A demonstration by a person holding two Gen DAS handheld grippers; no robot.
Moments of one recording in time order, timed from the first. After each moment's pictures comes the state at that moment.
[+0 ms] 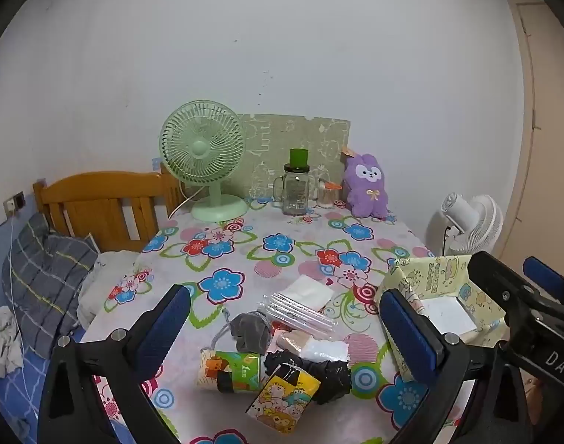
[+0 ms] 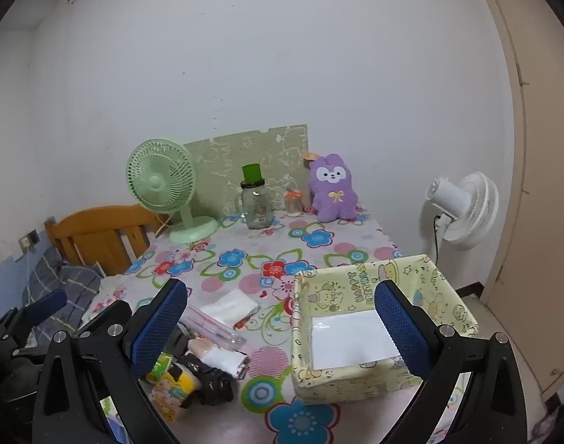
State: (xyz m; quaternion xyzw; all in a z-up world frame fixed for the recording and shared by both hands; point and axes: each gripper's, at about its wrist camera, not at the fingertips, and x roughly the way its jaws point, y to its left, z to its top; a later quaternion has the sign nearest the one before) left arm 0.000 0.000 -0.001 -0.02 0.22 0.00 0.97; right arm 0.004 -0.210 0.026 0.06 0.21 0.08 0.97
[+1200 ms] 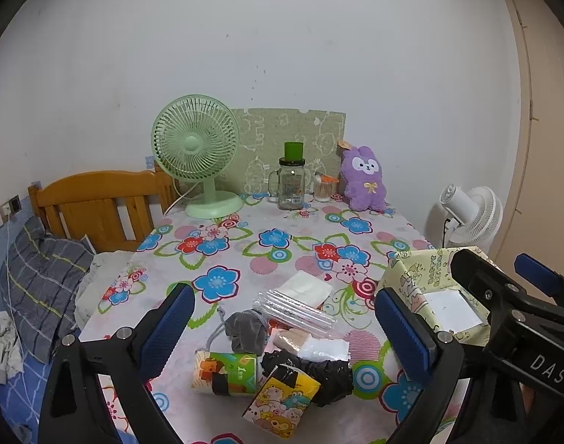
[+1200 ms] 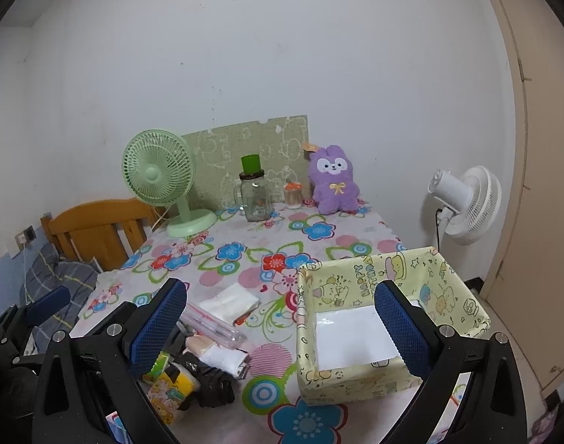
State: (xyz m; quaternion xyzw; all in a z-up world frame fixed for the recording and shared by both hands) left arm 0.012 -0.007 -0.010 -0.01 0.24 0.00 0.97; right arm 0.016 -0.200 0.015 0.04 0.24 0.07 0.97
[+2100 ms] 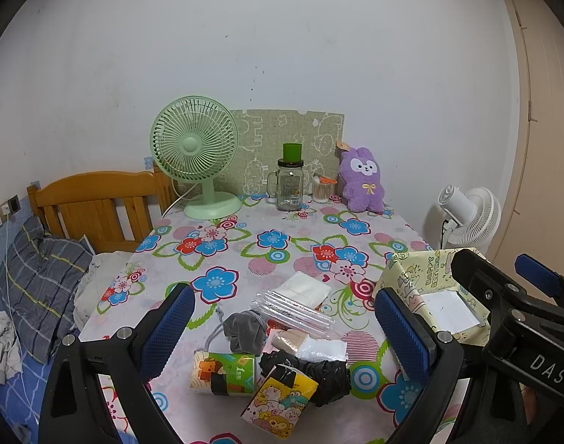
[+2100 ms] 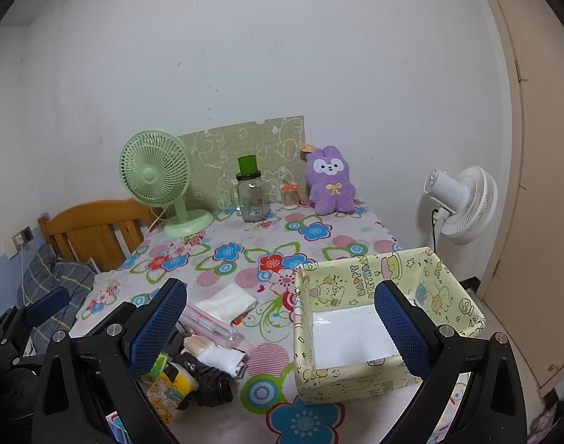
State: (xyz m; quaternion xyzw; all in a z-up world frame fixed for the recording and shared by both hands) left arm 0.011 -0.008 -0.009 -0.01 0.24 -0.01 0.97; right arm 0.013 -0.201 0.017 0.04 0.24 0.07 0.97
